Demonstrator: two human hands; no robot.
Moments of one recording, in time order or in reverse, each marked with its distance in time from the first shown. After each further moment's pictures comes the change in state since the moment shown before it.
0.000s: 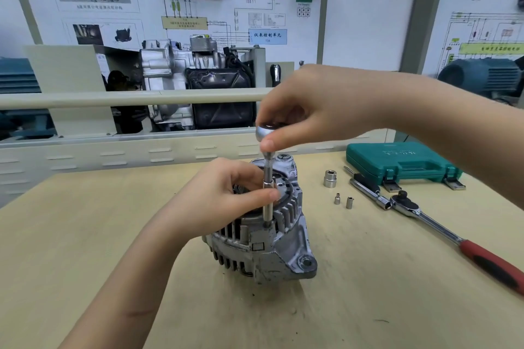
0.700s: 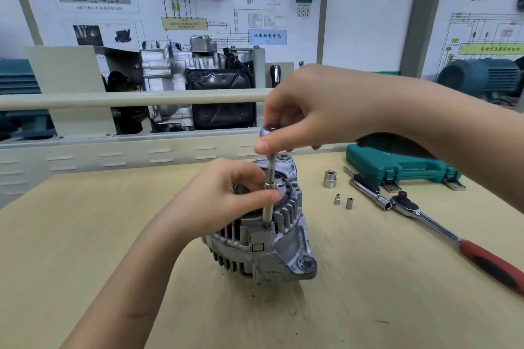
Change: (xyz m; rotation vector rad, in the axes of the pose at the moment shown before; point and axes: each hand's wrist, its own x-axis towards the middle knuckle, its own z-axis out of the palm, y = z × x) left_hand 0.001 -0.003 0.002 0.037 0.048 0.025; right_hand -0.003 -0.005 0.000 0.058 0.042 0.101
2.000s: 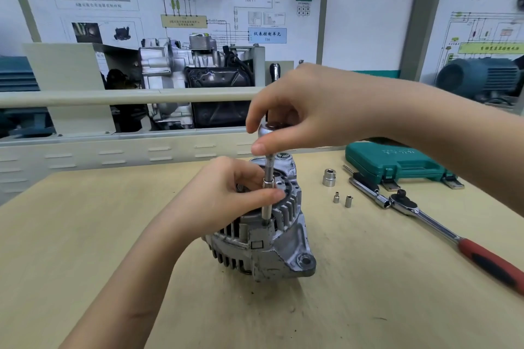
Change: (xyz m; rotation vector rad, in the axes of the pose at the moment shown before) left_hand -0.001 0.003 0.003 0.071 0.003 -0.032; right_hand 0.000 -0.006 0.005 -0.049 0.038 -0.069
